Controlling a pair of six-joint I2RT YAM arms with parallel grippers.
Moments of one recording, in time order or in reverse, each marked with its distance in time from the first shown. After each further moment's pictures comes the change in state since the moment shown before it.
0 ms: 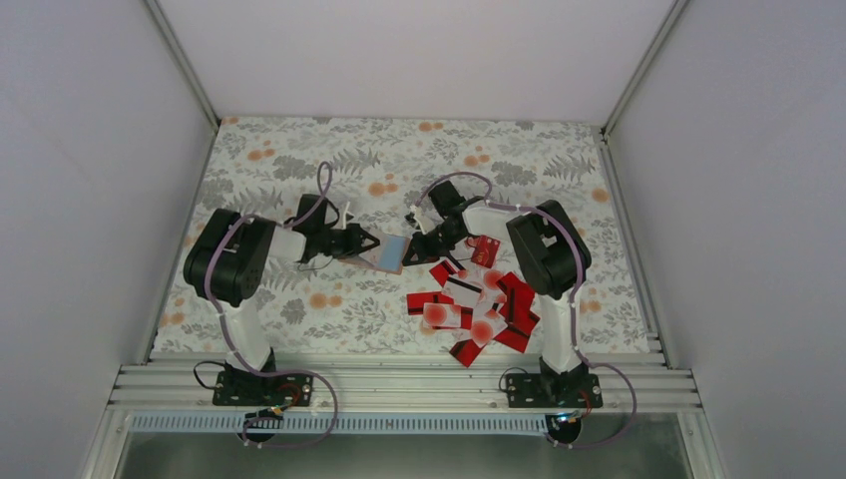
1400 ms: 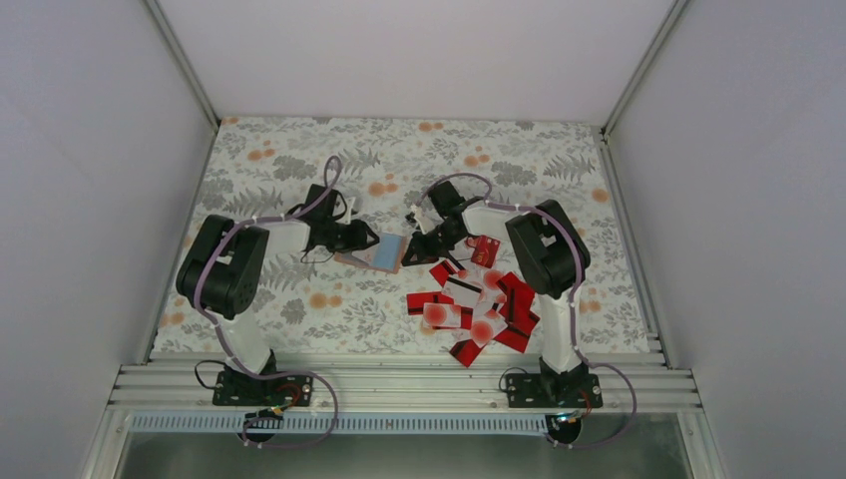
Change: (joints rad) left arm -0.050 -0.090 0.107 -0.339 -0.251 0.121; right arm 0.000 0.005 0.001 0.007 -0.013 0.046
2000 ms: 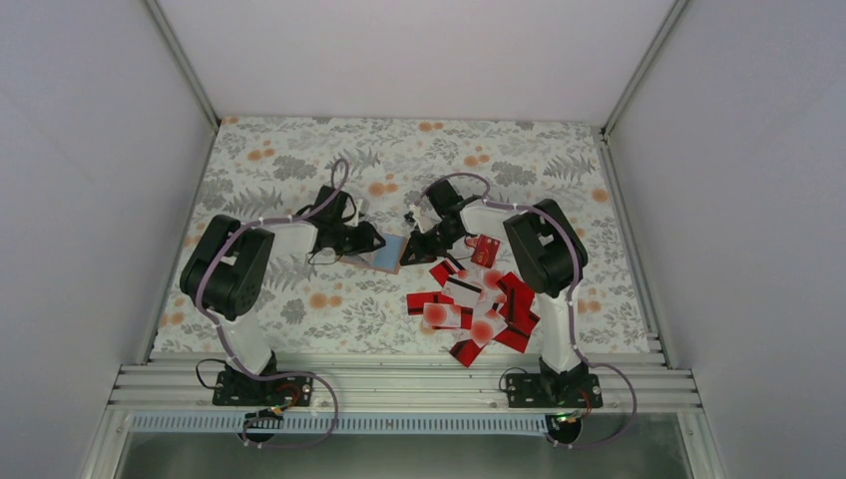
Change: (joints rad) left arm -0.063 0.005 0.015 -0.014 -0.044 -0.086; right arm 0.004 0.019 0.026 -0.010 -0.012 0.028
